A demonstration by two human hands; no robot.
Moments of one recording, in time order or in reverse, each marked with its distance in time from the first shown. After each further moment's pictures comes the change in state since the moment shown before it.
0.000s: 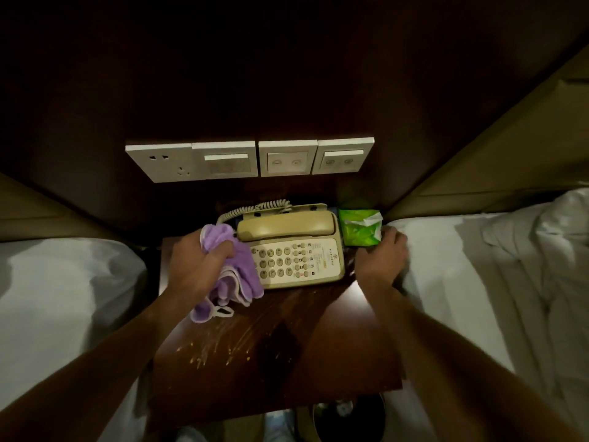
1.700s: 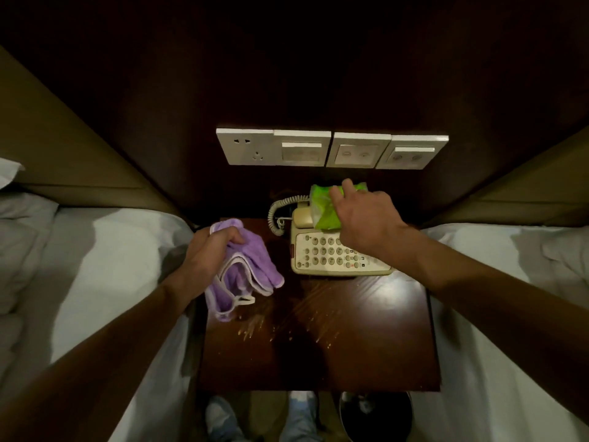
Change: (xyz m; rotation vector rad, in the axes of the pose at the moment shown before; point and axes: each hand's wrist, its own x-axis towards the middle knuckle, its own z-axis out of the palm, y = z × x) left_hand -0.002 -0.035 -0.077 -0.268 -0.048 -0.354; right_hand -0.059 -0.165 -0.055 -0.807 -0.324 -1.089
